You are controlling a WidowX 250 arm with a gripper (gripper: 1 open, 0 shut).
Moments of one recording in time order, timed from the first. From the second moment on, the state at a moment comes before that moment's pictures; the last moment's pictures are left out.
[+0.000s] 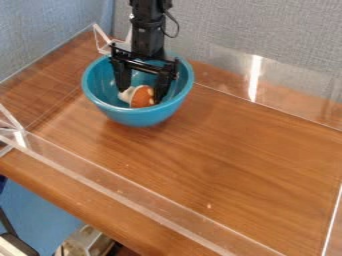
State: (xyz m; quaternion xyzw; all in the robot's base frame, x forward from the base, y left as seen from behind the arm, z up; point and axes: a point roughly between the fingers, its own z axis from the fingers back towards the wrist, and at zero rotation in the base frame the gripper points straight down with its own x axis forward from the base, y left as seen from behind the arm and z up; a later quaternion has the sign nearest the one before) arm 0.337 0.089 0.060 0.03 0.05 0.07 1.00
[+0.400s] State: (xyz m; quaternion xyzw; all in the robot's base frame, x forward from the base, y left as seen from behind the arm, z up) arm 0.347 0.100 0.040 0.03 0.04 0.05 1.00
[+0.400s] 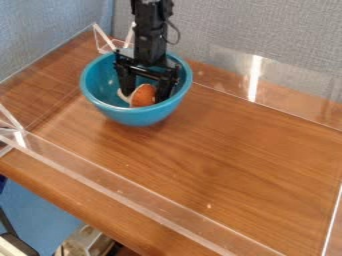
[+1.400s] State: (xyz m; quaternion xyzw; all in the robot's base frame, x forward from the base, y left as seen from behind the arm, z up) arm 0.351 0.071 0.051 0.03 0.07 0.02 1.00
